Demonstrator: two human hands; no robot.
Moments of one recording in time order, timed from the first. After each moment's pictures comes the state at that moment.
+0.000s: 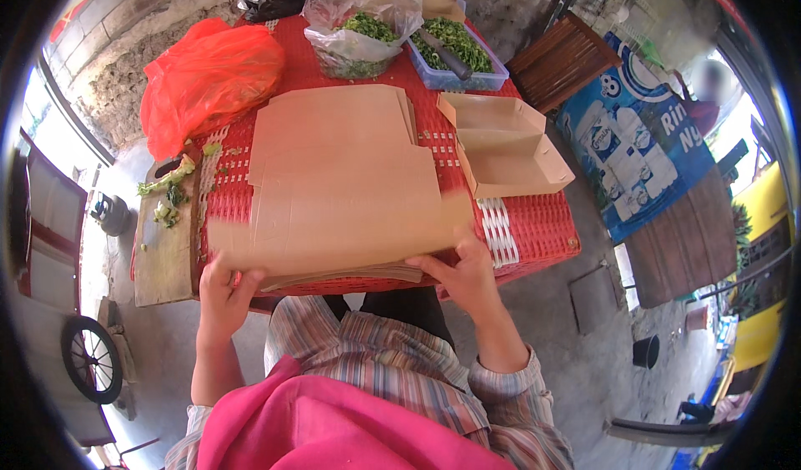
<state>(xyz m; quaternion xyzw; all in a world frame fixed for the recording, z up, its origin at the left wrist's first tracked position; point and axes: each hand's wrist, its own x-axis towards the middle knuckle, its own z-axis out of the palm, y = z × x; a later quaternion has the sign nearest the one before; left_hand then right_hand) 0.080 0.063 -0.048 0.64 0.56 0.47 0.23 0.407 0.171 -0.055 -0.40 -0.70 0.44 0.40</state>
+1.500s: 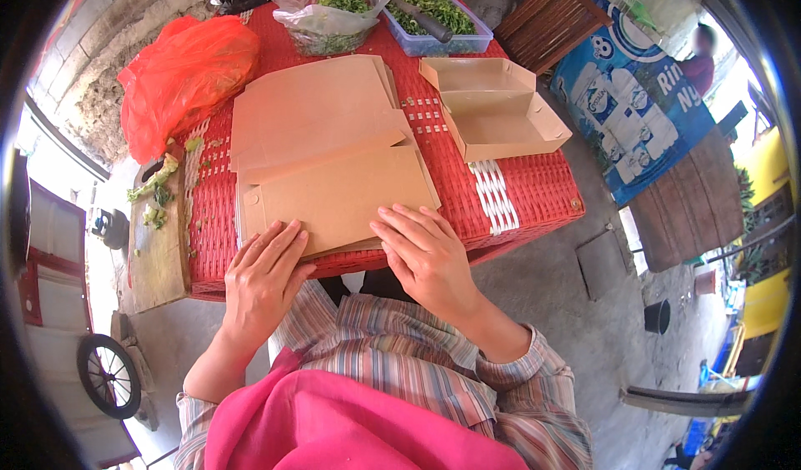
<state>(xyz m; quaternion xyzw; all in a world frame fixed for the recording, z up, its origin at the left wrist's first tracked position) 0.137 0.073 -0.040 0.79 0.56 0.23 -0.07 0.386 0.144 -0.068 -0.35 -0.88 0.04 0.33</state>
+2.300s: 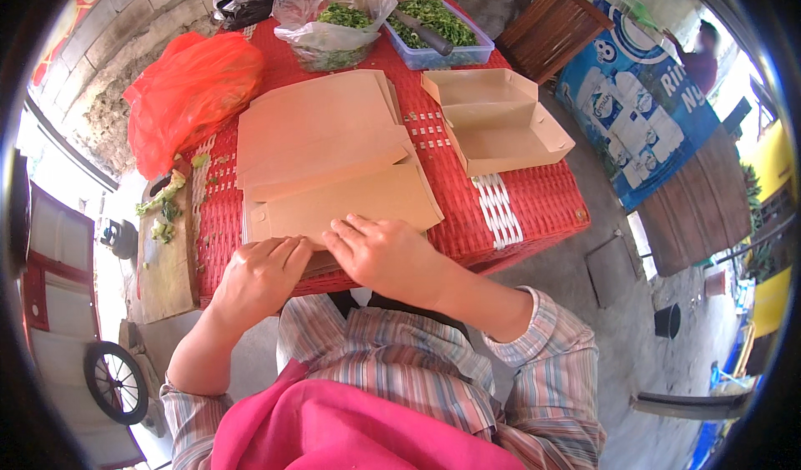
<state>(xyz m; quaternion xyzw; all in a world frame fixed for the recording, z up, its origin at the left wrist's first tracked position) 0.125 0.105 -0.008 0.88 0.45 0.09 -0.10 0.346 0.177 -0.042 -0.18 -0.96 -0.10 0.18</state>
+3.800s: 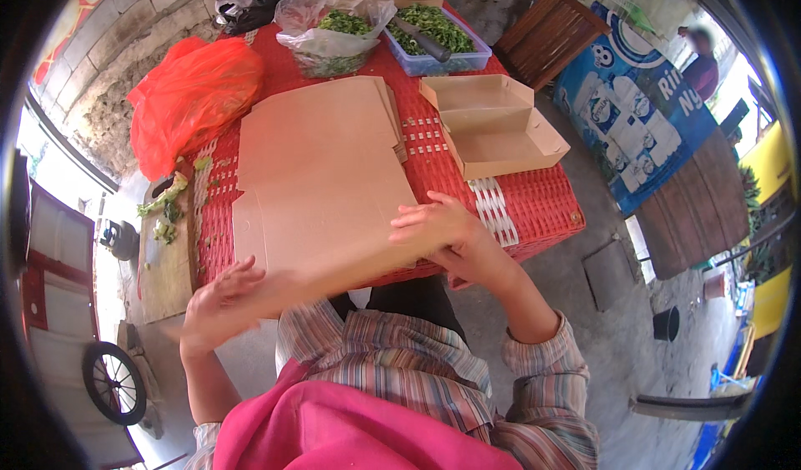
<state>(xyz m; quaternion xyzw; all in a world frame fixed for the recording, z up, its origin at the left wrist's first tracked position) 0.064 0.048 -0.028 0.72 0.50 0.40 0.27 0.432 0.207 -0.050 -0.21 -0.91 0.25 0.27</state>
